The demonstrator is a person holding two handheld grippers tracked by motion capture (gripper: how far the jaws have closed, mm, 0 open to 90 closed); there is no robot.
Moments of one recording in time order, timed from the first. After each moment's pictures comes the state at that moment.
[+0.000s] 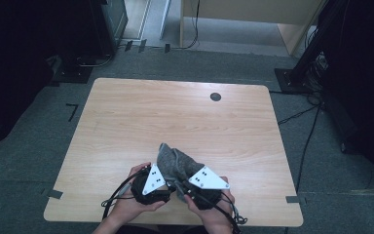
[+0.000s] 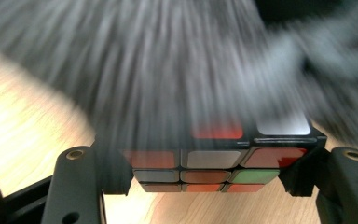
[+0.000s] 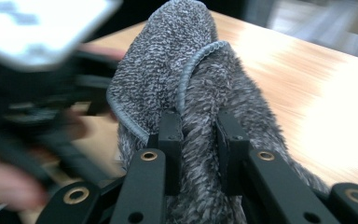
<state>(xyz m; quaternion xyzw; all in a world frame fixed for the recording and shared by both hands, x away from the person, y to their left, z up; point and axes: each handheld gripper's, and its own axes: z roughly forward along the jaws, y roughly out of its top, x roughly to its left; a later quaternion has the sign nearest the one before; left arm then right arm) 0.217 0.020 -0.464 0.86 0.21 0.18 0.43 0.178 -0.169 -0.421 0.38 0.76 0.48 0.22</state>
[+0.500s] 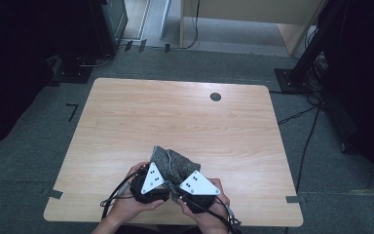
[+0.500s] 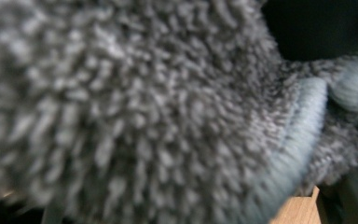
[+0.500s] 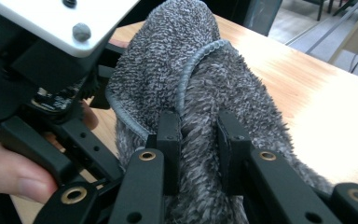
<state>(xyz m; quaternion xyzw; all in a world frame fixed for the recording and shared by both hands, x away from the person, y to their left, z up) 0.218 0.023 -0.465 0.85 0.22 0.19 0.43 0.171 -0.154 -0.421 0.35 0.78 0.46 0.25</state>
